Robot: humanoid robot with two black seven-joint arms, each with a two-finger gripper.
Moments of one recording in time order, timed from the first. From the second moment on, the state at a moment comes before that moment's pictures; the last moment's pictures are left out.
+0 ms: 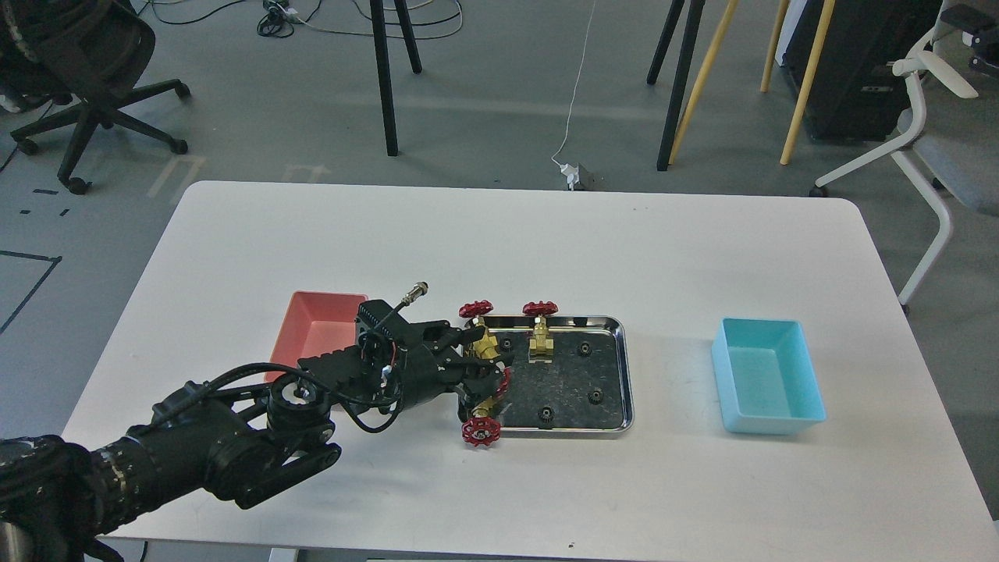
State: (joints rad) left arm -0.66 0.19 -0.20 -0.89 1.98 0.17 -0.21; right arm 1.11 -1.02 0.49 0.96 -0.25 0.49 0.07
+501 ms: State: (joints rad) left arm -0.67 0.24 -0.23 -0.98 1.93 0.16 -0.21; right arm 1.11 -1.02 0.49 0.92 -0.27 0.49 0.07
